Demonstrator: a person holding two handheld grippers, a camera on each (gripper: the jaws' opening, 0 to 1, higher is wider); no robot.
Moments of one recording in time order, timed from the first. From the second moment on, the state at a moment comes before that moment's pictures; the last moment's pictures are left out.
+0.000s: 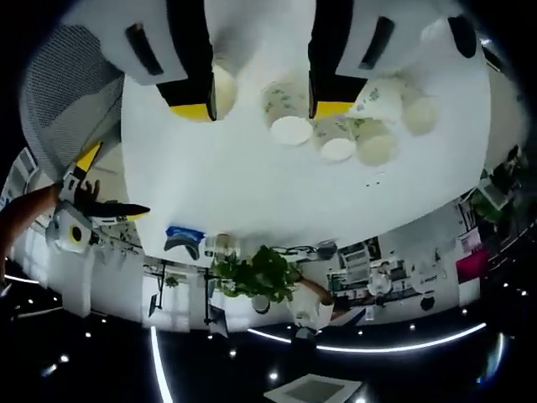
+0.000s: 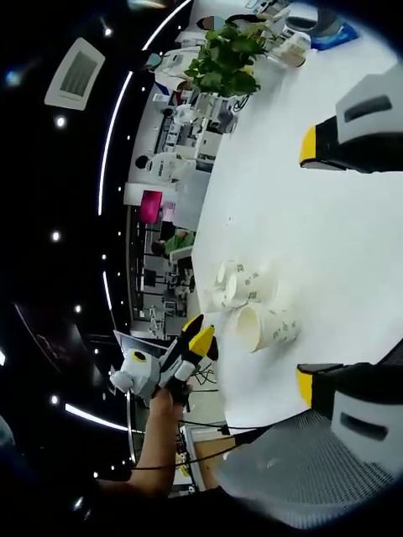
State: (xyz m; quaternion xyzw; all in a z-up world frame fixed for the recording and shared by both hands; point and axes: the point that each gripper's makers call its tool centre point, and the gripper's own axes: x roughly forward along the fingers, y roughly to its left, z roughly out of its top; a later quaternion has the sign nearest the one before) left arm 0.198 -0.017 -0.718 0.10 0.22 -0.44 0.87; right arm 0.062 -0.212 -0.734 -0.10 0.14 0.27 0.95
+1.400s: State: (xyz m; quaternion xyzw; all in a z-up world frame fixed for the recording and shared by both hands) left arm 0.342 0.062 -0.765 0.11 0.26 -0.31 0.91; right arm 0.063 -0.218 -0.738 -0.10 0.15 0.26 0.95
